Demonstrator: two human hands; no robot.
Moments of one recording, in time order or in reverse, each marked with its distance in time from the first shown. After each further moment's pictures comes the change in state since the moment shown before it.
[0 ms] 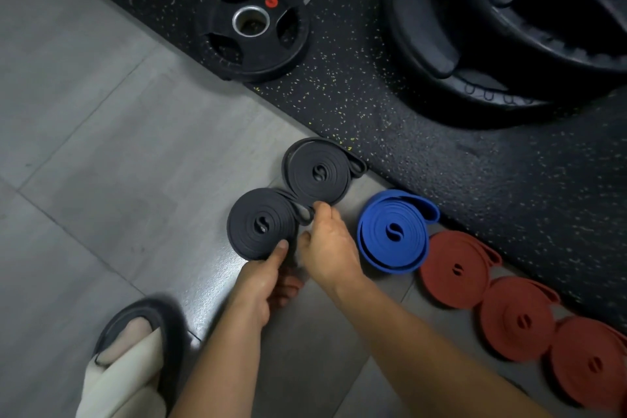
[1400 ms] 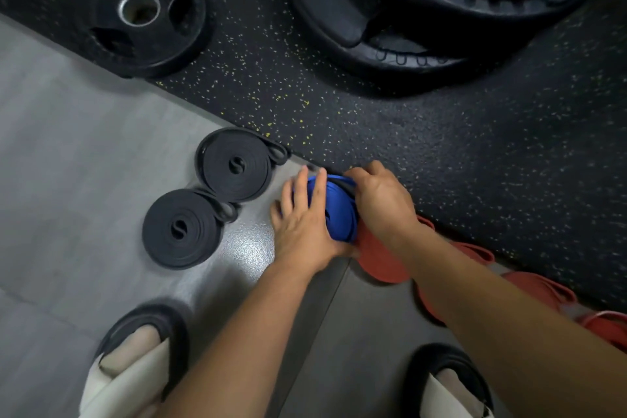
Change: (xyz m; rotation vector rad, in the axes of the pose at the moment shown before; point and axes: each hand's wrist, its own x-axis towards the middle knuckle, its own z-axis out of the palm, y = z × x) left_hand -0.007 0.010 0.149 1.226 0.047 0.893; right_hand 0.021 0.132 -0.110 -0.353 0.170 -0.003
